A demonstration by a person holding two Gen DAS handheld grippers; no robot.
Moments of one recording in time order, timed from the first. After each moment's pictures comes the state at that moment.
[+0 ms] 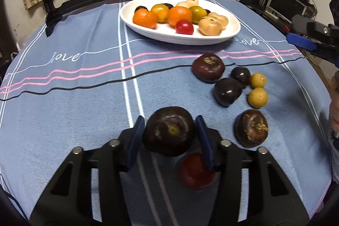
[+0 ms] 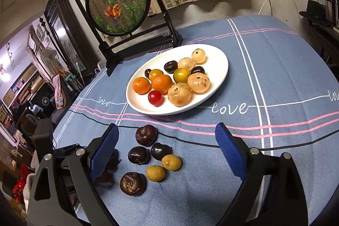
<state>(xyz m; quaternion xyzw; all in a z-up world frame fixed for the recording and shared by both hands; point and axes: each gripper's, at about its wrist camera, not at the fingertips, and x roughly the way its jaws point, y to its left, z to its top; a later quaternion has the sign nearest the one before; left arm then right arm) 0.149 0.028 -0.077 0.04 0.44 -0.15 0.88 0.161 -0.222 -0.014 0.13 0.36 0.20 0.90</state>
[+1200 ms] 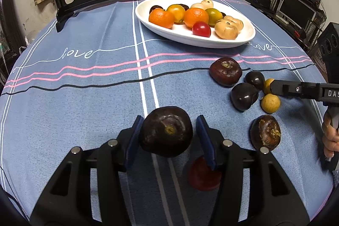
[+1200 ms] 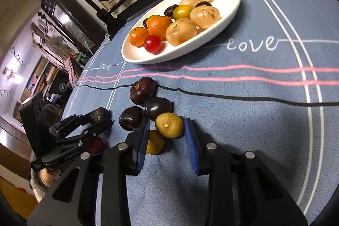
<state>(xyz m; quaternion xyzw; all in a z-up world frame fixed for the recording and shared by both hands) 0.155 0.037 -0.079 0.03 0.44 -0.12 0.89 0.174 -0.220 -0.083 0.18 0.48 0.26 0.82</state>
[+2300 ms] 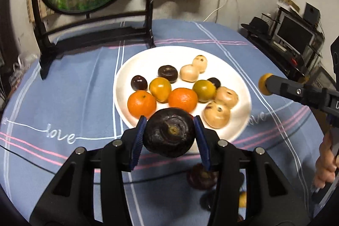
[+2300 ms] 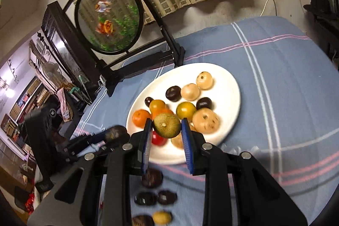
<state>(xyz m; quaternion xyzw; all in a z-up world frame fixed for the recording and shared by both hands) 0.258 -0.002 -0.017 0.00 0.39 -0.13 0.91 0.245 -0.221 0.004 0.18 0.37 0.21 0.89</state>
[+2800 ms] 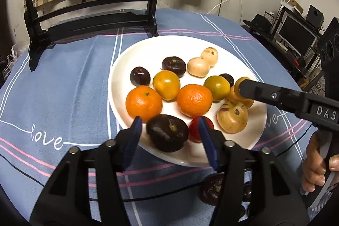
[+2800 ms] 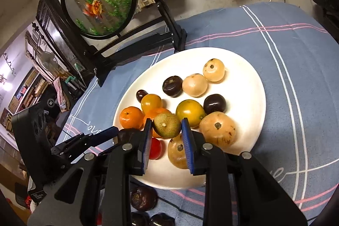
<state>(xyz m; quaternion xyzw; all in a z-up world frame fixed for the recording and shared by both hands) 0.285 0.002 -0.042 -0.01 0.41 -0.14 0.90 0.291 -0.193 -0.026 0.17 0.41 0.22 0.87</state>
